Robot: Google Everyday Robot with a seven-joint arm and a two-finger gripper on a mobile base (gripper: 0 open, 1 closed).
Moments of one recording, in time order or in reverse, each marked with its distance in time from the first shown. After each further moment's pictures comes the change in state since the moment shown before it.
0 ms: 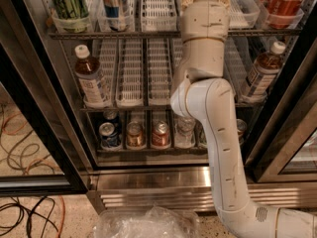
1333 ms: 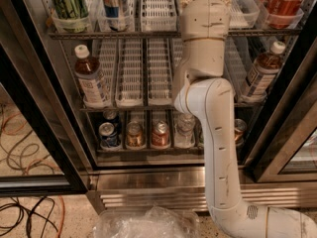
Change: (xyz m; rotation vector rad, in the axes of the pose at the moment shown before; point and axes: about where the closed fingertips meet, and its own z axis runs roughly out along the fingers) arm -0.018 0.004 0.001 -0.026 -0.114 0.014
